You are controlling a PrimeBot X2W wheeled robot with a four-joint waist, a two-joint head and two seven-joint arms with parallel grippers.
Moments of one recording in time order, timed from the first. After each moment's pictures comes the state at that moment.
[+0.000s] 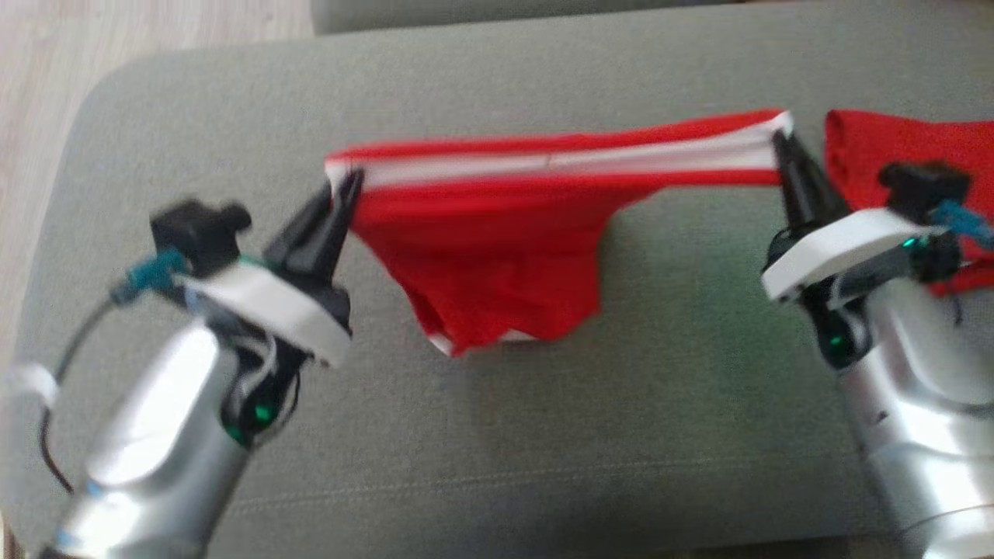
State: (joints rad) left arm -0.47 0.31 -0.53 0.28 -0.63 -0.11 -0.17; right arm -0.62 -0.16 0.11 0.73 0.42 0.13 -0.24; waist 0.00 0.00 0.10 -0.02
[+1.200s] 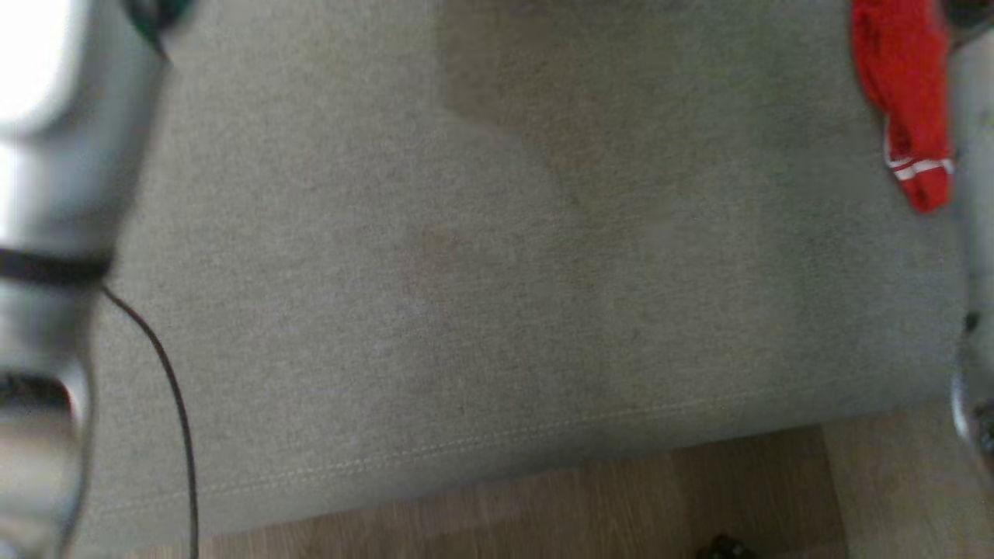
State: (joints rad) left arm -1.33 0.28 -0.61 0.55 -0.44 -0.13 -0.26; right arm -1.26 -0.20 0.08 0.79 0.37 0.13 -0.24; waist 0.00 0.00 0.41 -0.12
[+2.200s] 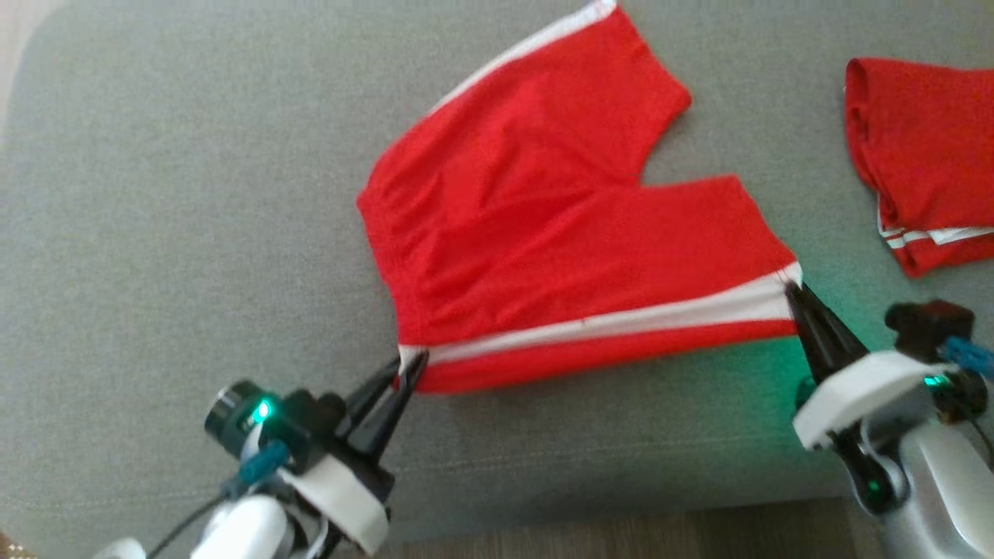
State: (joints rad) left arm -0.16 0.32 -0.60 0.17 -0.27 -0.13 -0.26; right arm -0.23 -0.24 0.09 0.44 0.43 0.13 -0.10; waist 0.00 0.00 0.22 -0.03
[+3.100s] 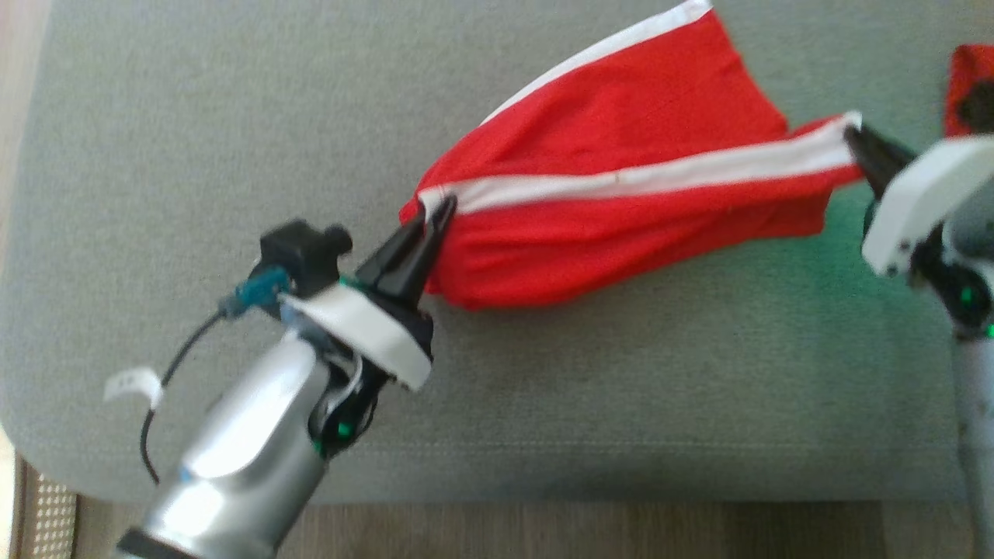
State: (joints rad) left arm -0.51 0.22 -0.70 0.37 -0.62 -0.13 -0.26; right arm -0.50 -0.25 -0.08 0.19 0.36 0.13 0.56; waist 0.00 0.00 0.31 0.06
